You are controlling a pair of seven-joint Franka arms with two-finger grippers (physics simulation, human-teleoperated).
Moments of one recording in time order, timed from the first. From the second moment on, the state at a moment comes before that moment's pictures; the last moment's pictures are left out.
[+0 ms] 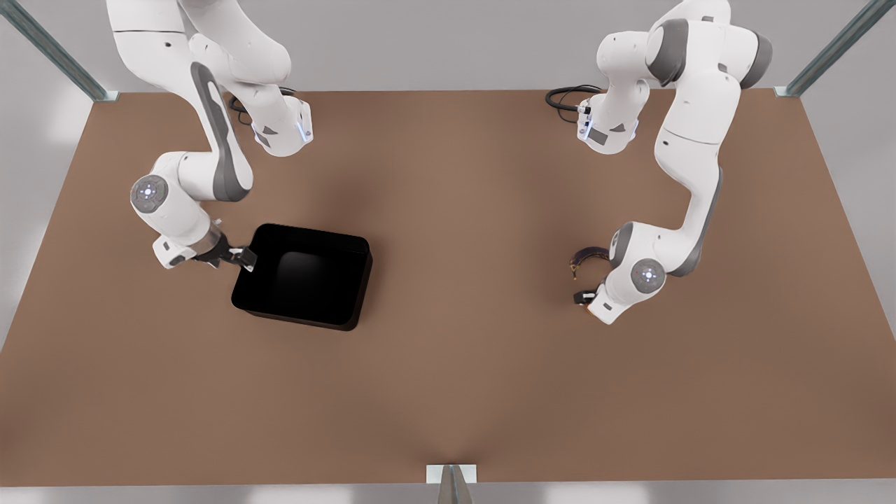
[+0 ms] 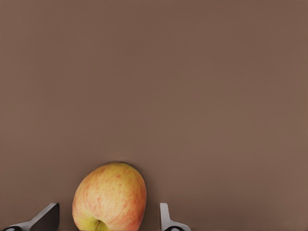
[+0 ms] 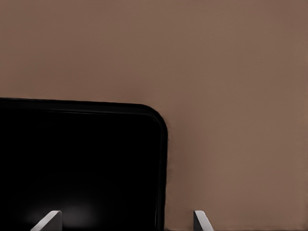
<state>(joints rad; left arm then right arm) -0.07 0.56 -0.13 -2.00 0.08 2.42 -0.31 -0.20 0.01 0.19 -2.37 0.05 2.43 0.09</state>
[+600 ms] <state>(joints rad) -0.06 0.58 -0.14 -2.00 0.07 2.42 -0.31 -0.23 0.08 0.24 -2.40 0.04 2.46 0.09</state>
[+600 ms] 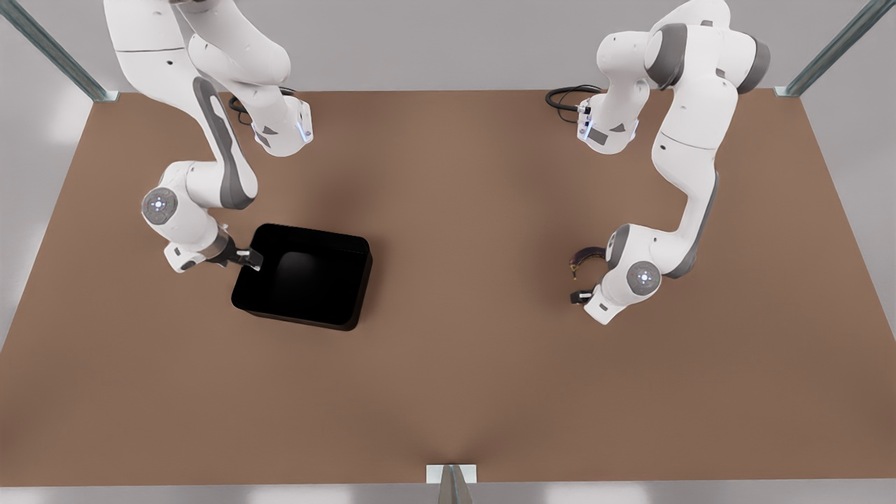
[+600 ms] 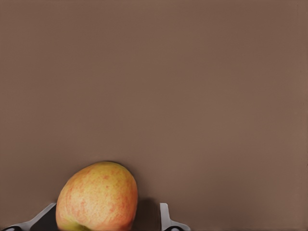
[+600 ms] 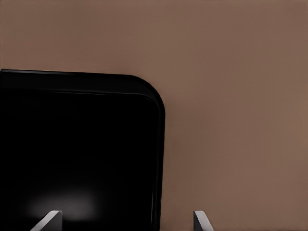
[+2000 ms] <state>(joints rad) -0.05 0.57 -0.15 -1.99 0.07 2.41 -0.31 -0.24 0.24 0.25 -2.39 0.03 2.55 0.06</state>
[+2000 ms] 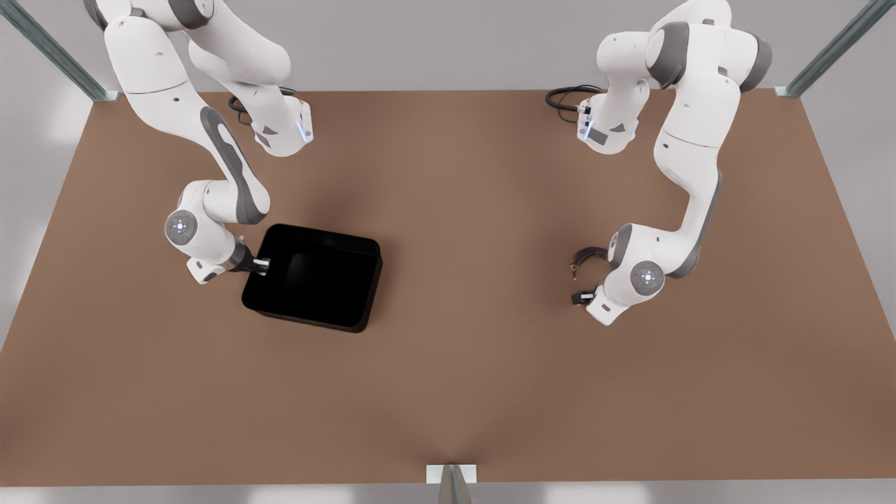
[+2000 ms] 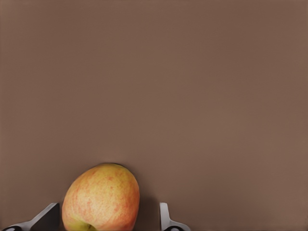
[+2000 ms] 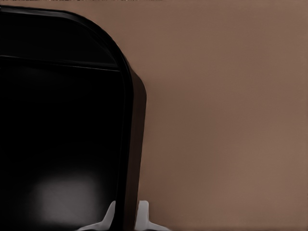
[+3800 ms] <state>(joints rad) -0.04 0.59 -0.15 -1.96 0.07 2.42 -0.31 0.11 0.13 0.49 -1.90 -0.03 2.11 0.64</state>
